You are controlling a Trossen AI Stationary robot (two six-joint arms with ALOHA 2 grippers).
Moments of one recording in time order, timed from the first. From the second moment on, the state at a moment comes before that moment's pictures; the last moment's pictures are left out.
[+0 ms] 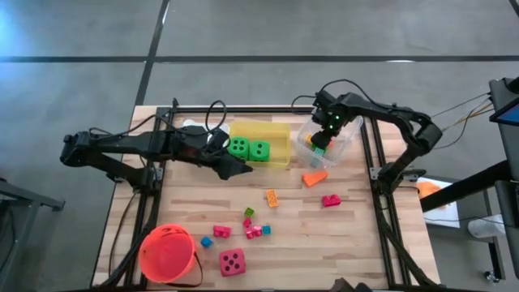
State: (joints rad) left arm -0.01 1.21 1.14 -0.35 0.05 -0.94; right arm -0.77 1.62 1.07 -0.92 -0.16 0.02
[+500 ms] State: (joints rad) left arm -0.01 1.21 1.14 -0.36 0.04 -0.92; right arm -0.74 1.57 0.92 -0.77 -0.16 0.10
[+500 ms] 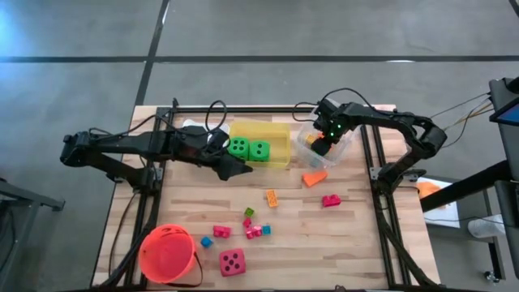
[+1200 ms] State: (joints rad) left arm -0.01 1.21 1.14 -0.36 0.04 -0.92; right arm -0.74 1.58 0.93 -0.77 -0.17 0.13
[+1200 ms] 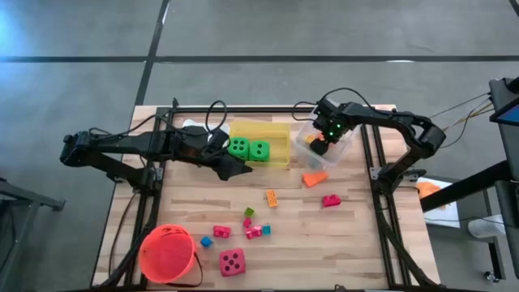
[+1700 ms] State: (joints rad) left arm -0.01 1.21 1.14 -0.46 0.06 -0.91; right arm -0.73 1.50 1.01 -0.87 -0.18 0.15
